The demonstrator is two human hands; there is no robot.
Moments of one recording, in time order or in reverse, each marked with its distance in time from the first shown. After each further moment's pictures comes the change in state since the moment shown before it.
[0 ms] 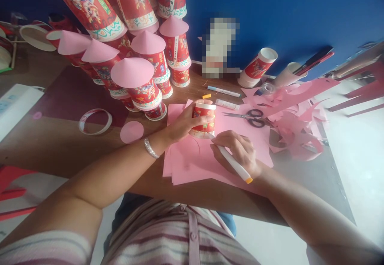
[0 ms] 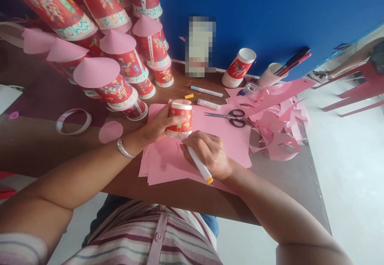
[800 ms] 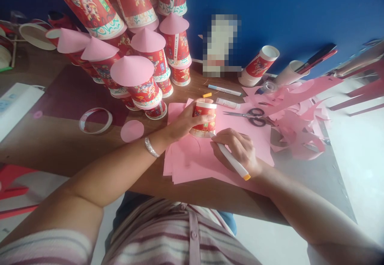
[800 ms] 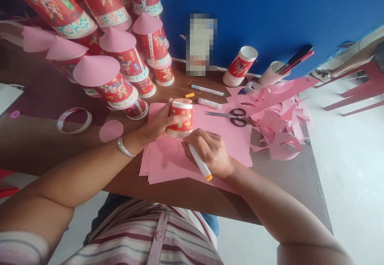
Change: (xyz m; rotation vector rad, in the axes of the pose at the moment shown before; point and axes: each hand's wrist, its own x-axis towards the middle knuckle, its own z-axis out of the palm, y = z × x) left_hand 0.000 0.003 0.002 0.029 0.037 -0.043; right_hand 0.000 0.002 0.000 -0.025 -0.027 -0.003
